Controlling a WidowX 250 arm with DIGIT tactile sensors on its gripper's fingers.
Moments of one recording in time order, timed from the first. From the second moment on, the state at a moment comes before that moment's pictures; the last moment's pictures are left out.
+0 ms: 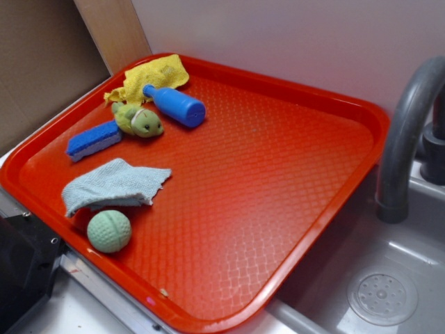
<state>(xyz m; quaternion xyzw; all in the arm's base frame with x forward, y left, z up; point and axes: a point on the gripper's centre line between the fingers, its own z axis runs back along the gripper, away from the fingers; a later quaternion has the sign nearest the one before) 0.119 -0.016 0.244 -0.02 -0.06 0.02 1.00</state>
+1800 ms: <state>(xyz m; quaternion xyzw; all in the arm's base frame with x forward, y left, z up) 0.296 0.089 0.085 0.05 -0.08 0.08 0.99</state>
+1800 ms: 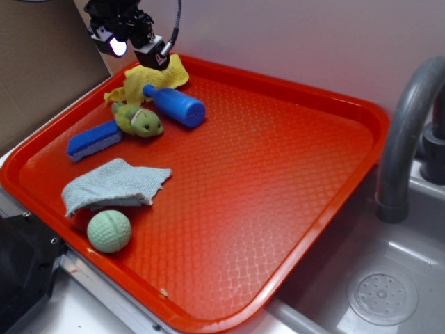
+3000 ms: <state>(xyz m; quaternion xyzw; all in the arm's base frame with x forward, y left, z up) 0.304 0.081 0.032 0.09 -0.02 0.19 0.98</state>
